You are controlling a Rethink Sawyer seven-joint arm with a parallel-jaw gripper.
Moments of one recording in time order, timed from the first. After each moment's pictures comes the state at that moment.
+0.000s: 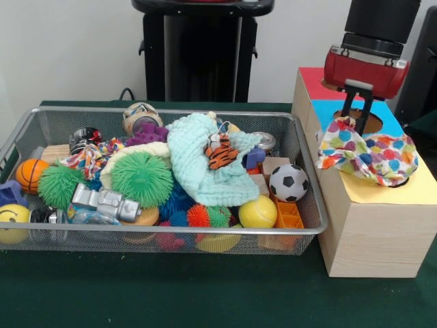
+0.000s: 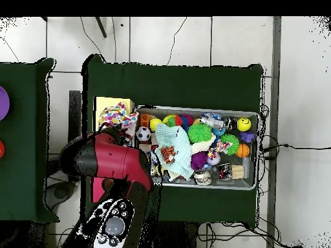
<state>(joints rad) 0.34 -0.54 -0.38 1.61 0.32 0.30 2.10</state>
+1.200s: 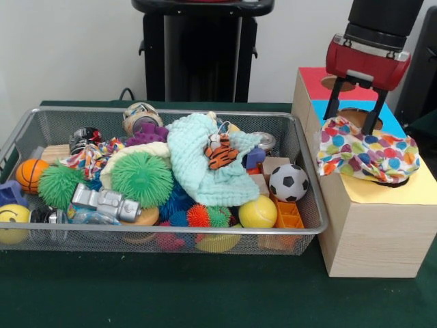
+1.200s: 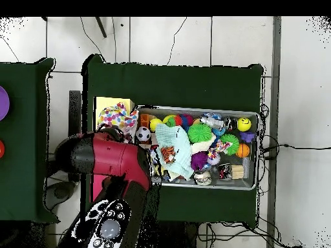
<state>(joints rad) 0.35 -0.54 -0.42 1.56 0.34 0.46 2.10</state>
